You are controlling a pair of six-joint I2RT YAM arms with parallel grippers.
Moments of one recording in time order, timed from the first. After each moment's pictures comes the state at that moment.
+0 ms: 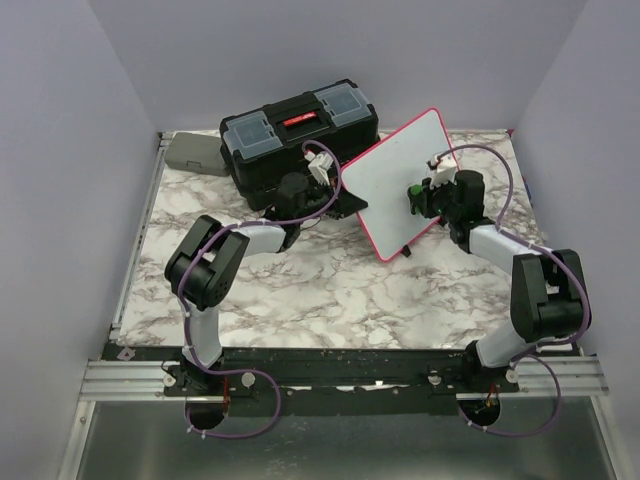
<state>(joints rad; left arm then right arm) -0.55 1.92 1.06 0.80 0.55 -0.75 0.12 1.57 0.82 0.32 -0.30 -0.14</state>
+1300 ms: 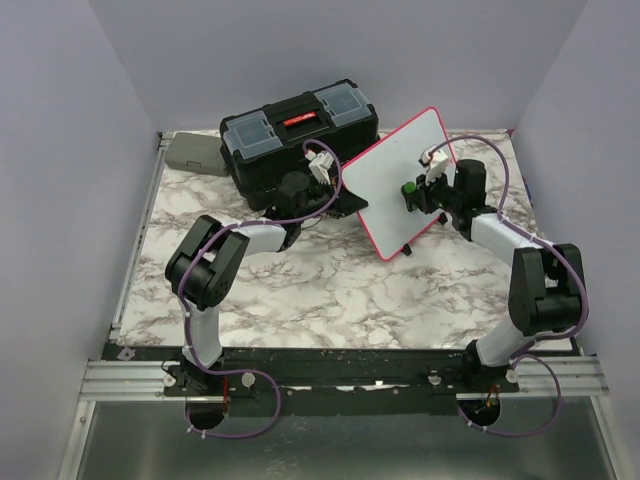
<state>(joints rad) -0.55 1.92 1.07 0.78 0.55 -0.75 0.10 1.62 0.95 0.19 -0.46 -0.30</state>
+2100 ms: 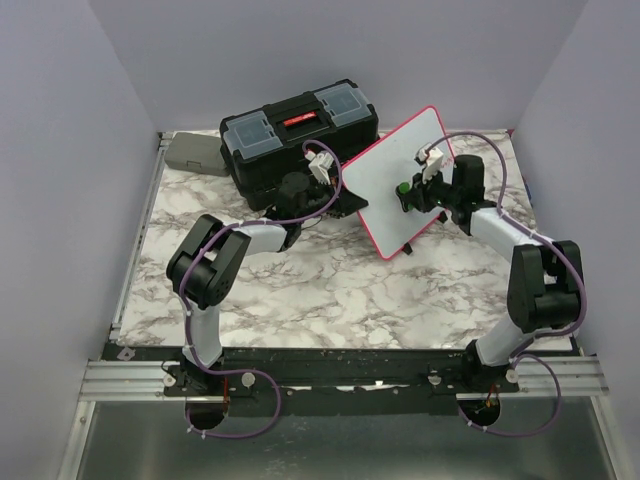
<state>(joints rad) -0.55 1.93 1.07 0.80 0.54 -0.75 0.11 1.64 1.01 0.10 -0.55 -0.32</state>
